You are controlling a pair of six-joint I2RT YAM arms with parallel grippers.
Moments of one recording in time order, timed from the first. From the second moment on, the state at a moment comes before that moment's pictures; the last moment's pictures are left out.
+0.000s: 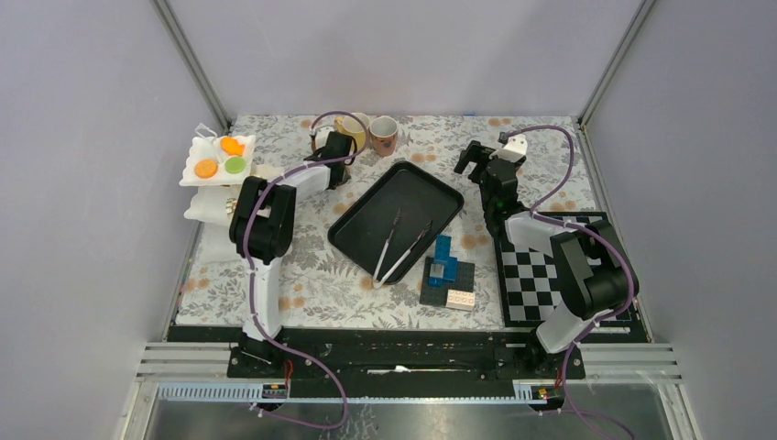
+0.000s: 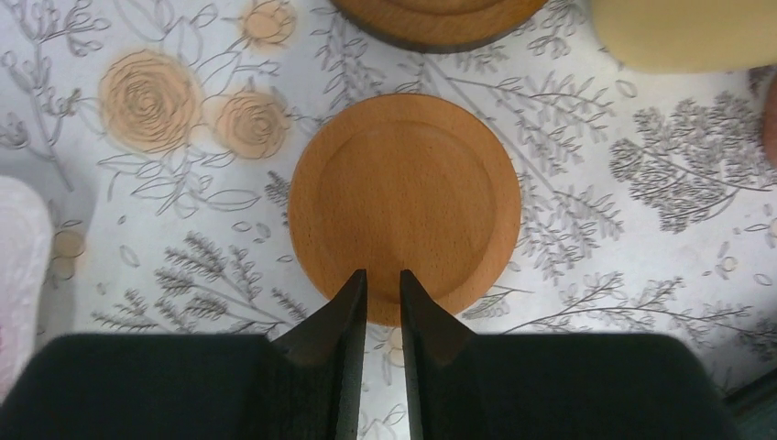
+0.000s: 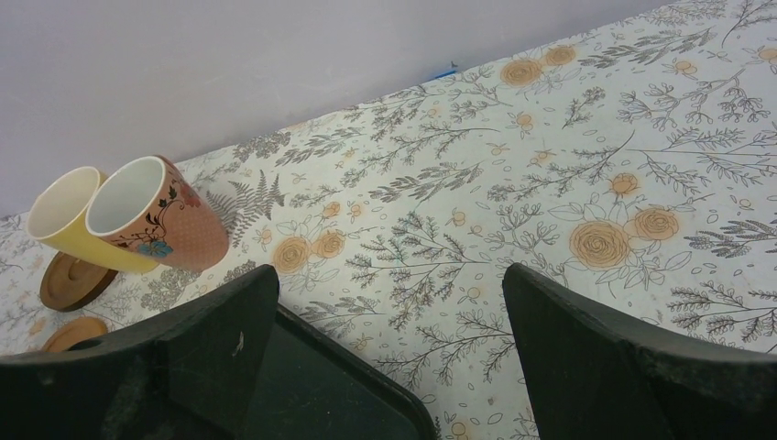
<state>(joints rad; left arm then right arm) -0.31 2.15 1.52 -0.23 -0.42 -0.53 0.34 1.65 0.81 0.71 0.38 0.37</state>
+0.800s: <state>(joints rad) -0.27 1.98 1.31 -0.34 -0.32 -0.54 0.31 1.65 0.81 0.71 0.36 0.41</state>
